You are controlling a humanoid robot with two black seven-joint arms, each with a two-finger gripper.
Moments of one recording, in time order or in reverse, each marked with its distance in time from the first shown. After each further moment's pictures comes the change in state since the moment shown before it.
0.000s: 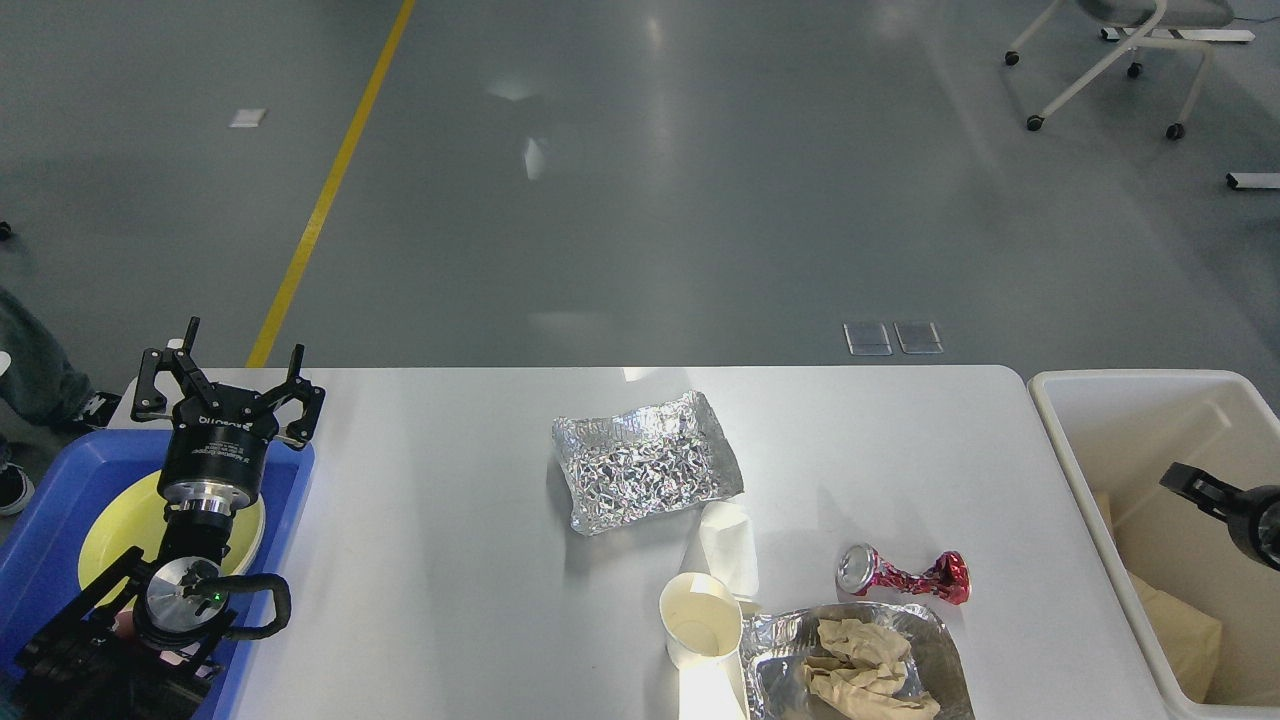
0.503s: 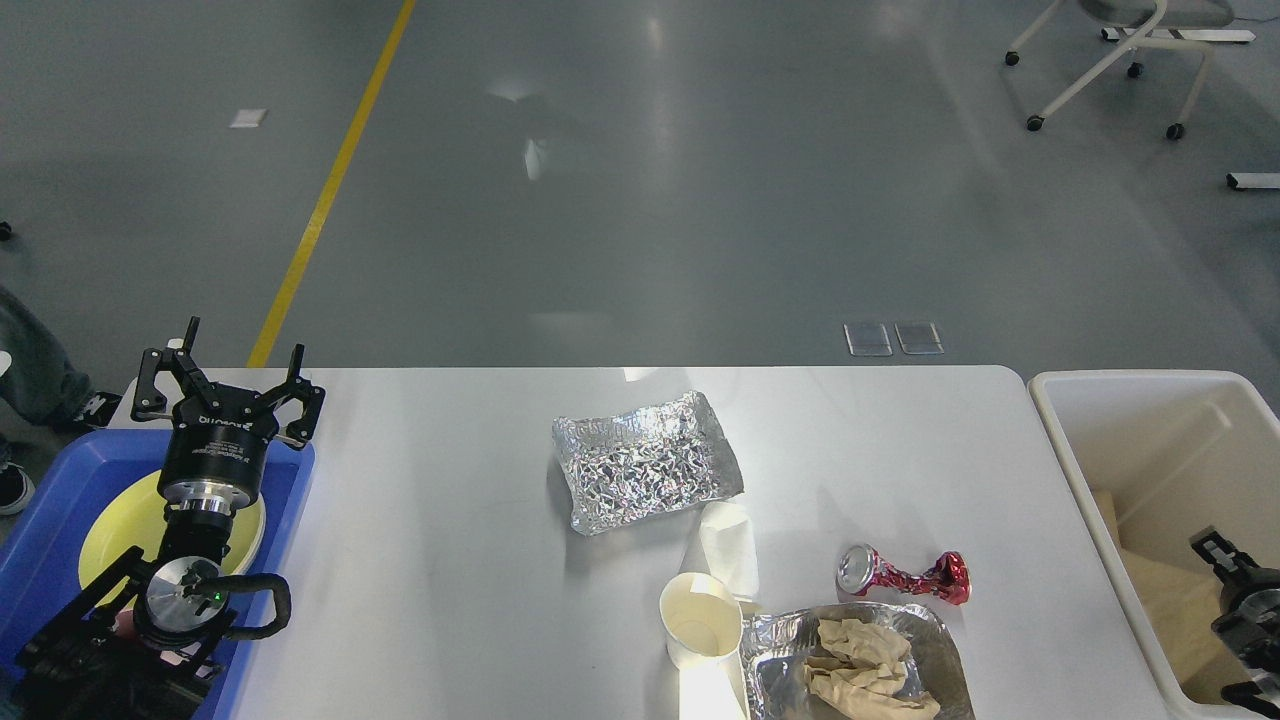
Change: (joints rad) left arm 0.001 0.000 0.000 0.000 0.000 0.001 -0.001; right arm -0.366 0.245 0.139 -0.408 0.343 -0.197 0.037
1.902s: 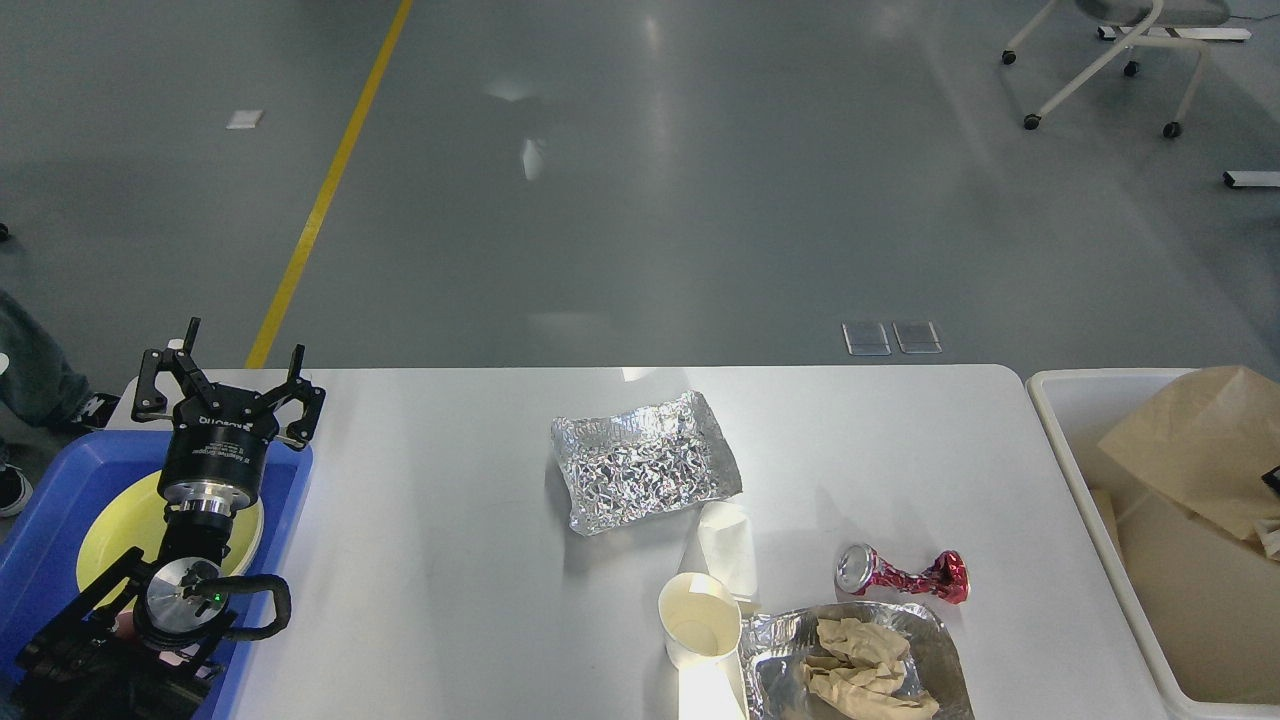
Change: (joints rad) left arm 0.000 0.000 0.000 0.000 0.000 0.000 0.000; right arm 0.186 -0.184 -0.084 0.191 0.019 0.072 -0.003
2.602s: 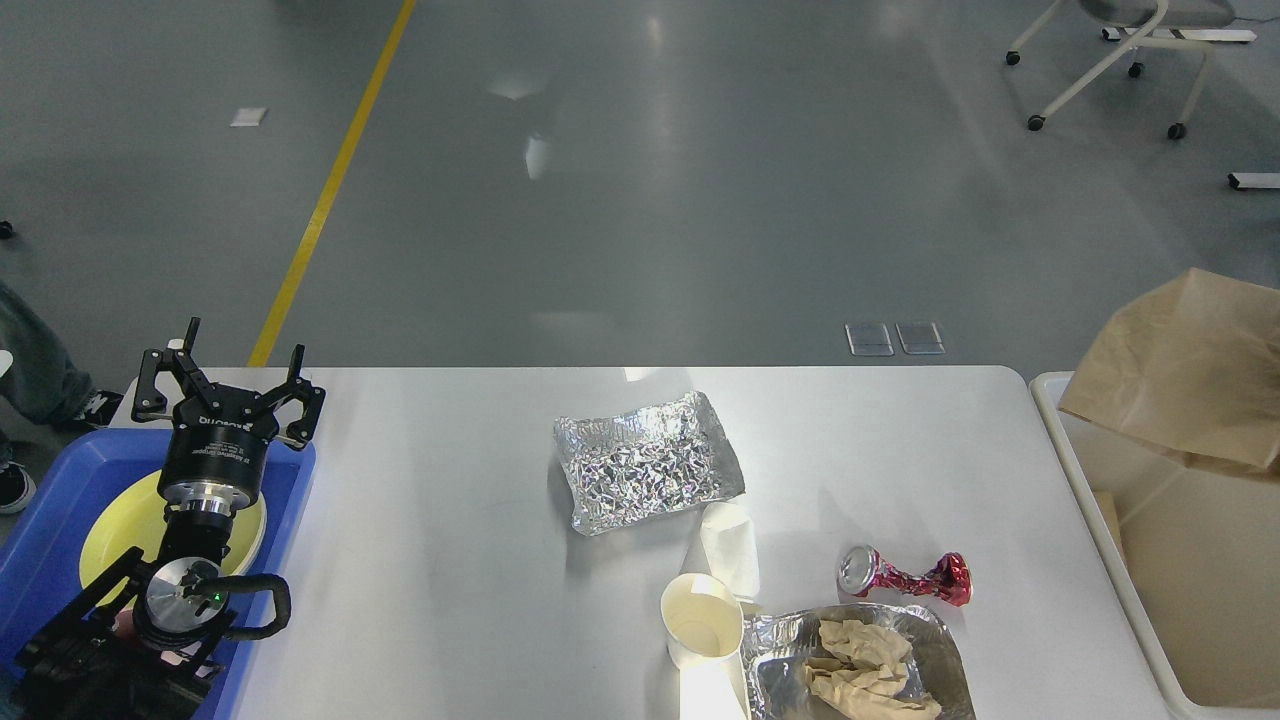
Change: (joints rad) left arm 0.000 0.000 0.000 0.000 0.000 0.000 0.000; right arm 1.053 -0.223 -0.863 0.732 -0.005 0.394 0.005
